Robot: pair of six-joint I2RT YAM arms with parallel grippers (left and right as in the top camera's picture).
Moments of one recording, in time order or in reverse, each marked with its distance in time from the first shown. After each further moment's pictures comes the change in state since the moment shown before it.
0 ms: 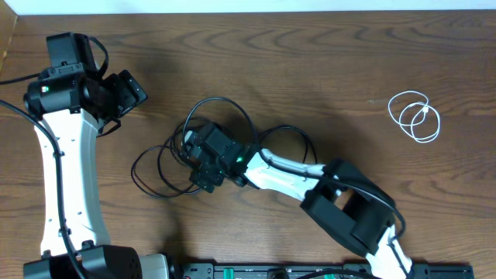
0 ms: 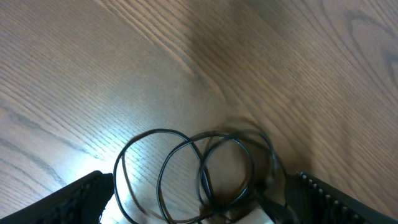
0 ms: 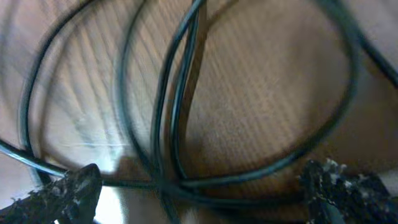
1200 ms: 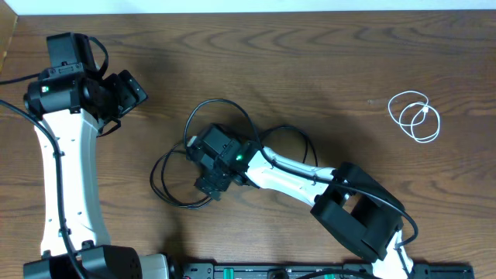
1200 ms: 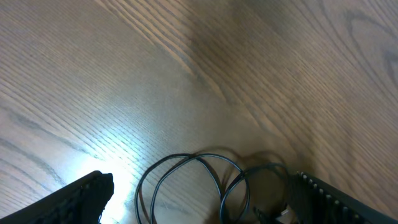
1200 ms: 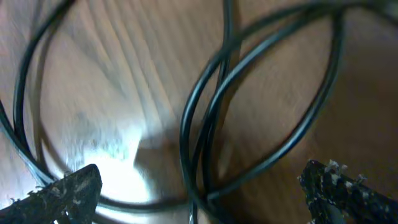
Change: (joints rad) left arm 0.000 0.000 0.000 0.000 0.000 0.000; right arm 0.008 -0.061 0.029 -0.228 -0.020 0.025
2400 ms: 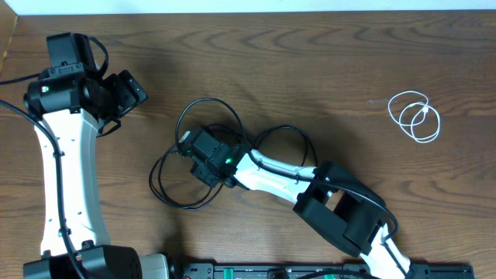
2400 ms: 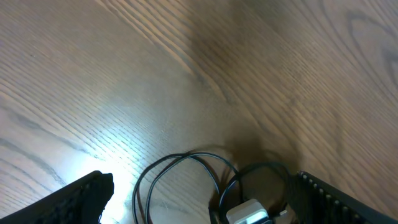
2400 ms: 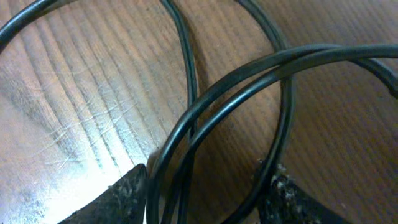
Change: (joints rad) left arm 0.000 0.000 0.000 0.000 0.000 0.000; right arm 0.032 0.107 0.064 0.090 0.130 0.070
